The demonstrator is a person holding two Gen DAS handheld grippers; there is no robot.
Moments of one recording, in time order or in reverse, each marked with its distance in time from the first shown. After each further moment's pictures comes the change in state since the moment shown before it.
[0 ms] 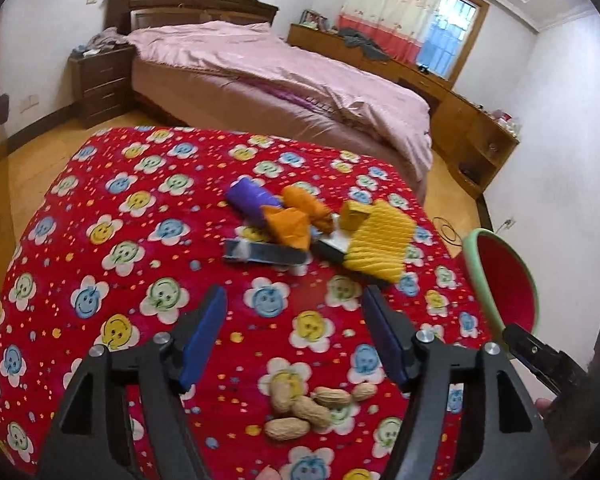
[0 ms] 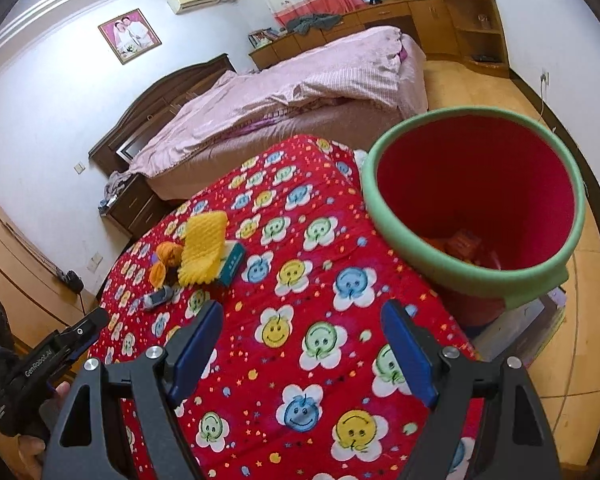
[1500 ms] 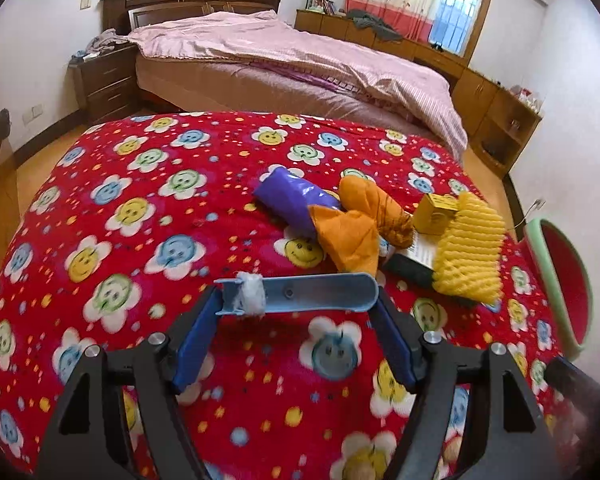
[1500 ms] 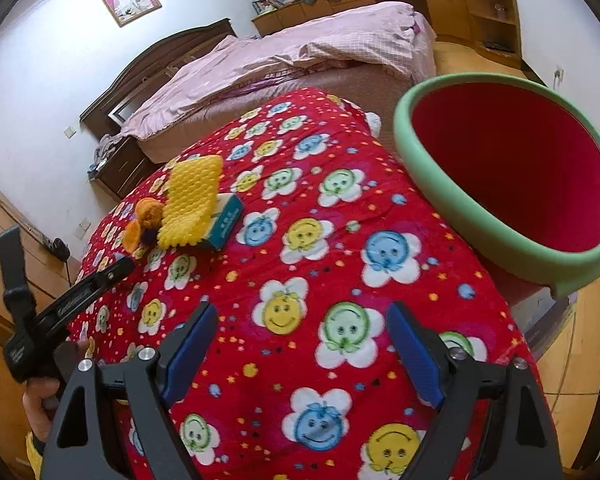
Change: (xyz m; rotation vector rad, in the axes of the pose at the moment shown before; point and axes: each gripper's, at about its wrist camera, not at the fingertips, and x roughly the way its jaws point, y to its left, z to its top) left arm 0.068 0.028 0.015 0.058 0.043 0.076; right arm 0.048 0.019 -0.011 -0.061 0.114 -0.034
